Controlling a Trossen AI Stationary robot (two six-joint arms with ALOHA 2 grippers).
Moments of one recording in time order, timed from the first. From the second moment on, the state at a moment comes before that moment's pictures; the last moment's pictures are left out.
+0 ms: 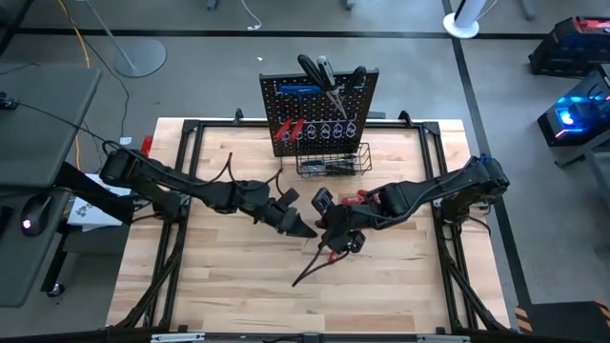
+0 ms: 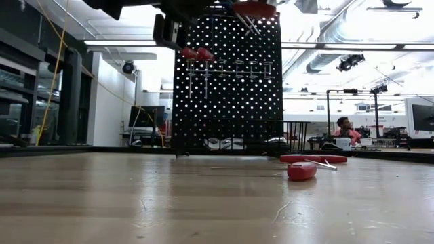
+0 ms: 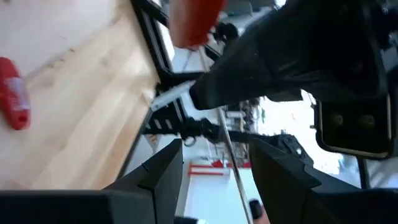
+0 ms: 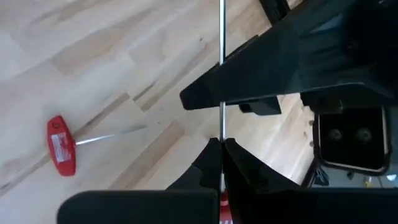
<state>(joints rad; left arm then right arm) -0.15 1.52 0.89 0.46 0.25 -1.41 0.32 1.69 1.62 -0.82 0.26 -0.73</state>
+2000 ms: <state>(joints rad) -0.16 1.51 0.89 0.29 0.27 -1.31 0.37 1.71 1.73 -0.95 0.48 -0.50</state>
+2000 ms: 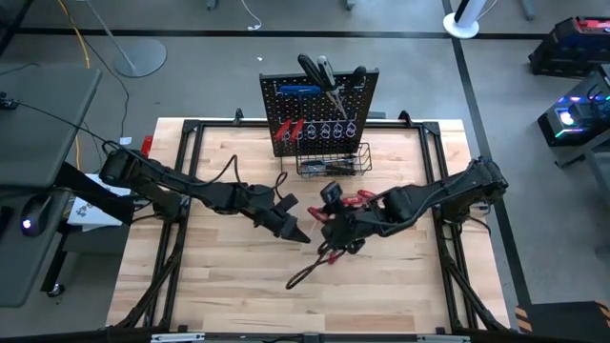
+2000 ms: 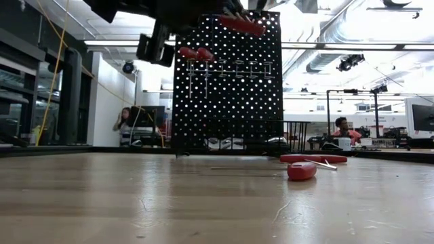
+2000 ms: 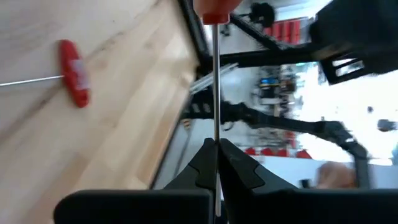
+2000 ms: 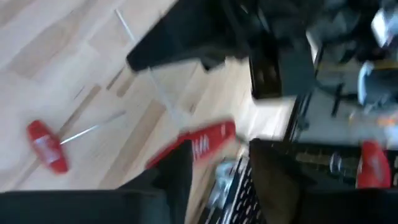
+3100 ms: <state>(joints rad) -0.18 1.49 1.16 0.36 -0.24 -0.43 0.24 1.22 1.11 0.08 0.36 0.45</state>
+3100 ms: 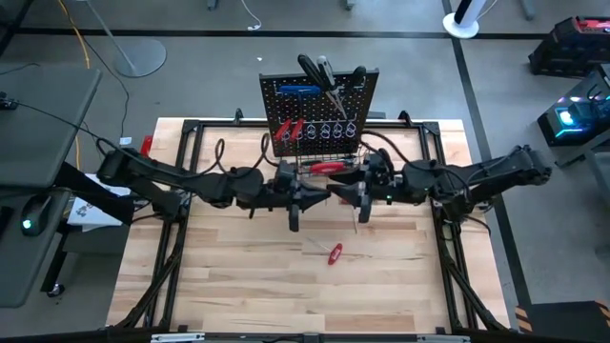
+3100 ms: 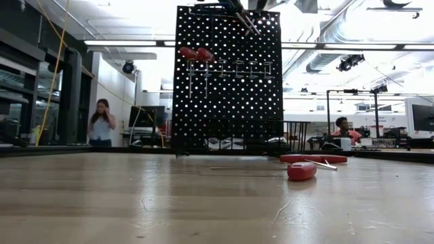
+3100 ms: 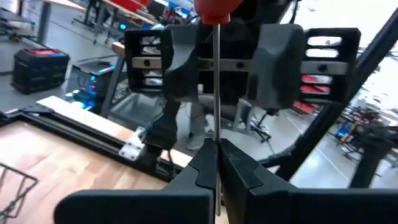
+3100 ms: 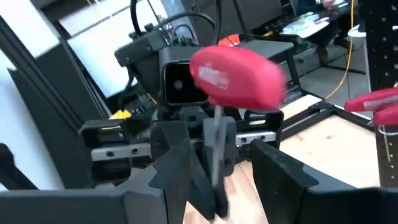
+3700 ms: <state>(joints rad) -0.18 1.51 1.17 0.36 -0.35 -0.36 0.23 1.27 1.17 0.02 0.37 0.42</state>
